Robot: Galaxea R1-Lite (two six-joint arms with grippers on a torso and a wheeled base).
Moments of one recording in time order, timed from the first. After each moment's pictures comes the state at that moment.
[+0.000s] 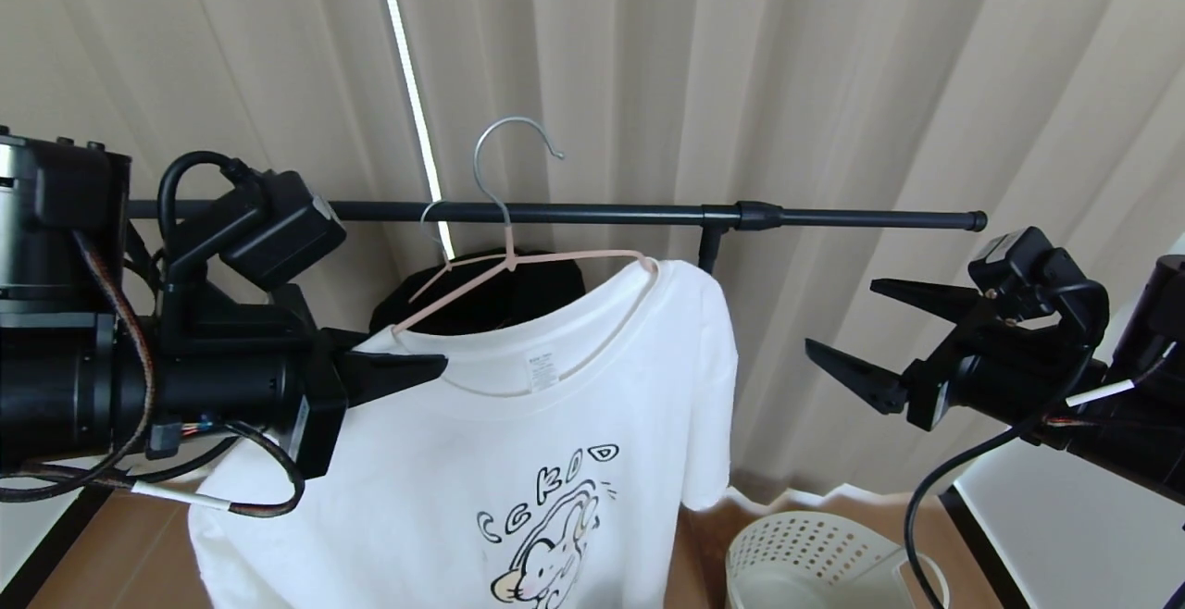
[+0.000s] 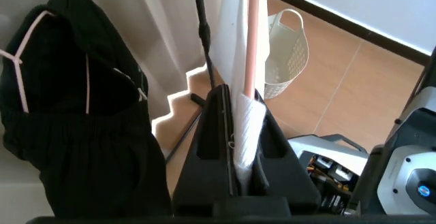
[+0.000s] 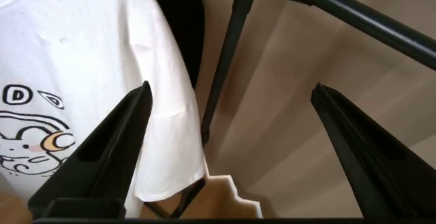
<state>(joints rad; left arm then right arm) -0.41 1.36 -0.88 0.00 -0.38 0.36 0.25 1.55 -0.48 -0.92 0.33 -0.24</state>
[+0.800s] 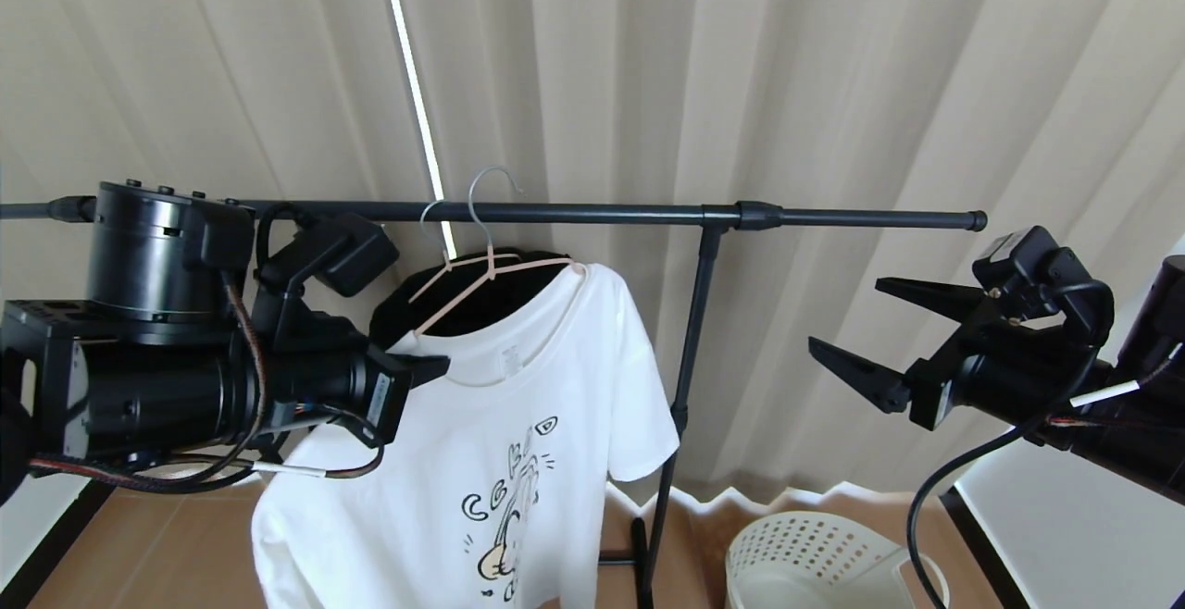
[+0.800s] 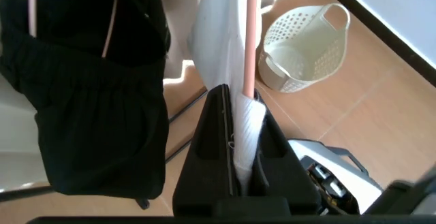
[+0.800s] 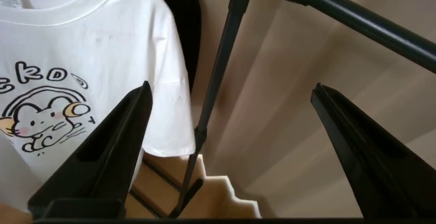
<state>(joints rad) -0.41 1.50 -0.84 -0.13 -0.15 0.16 0.25 1.54 -0.48 -0.92 0.31 -0.24</state>
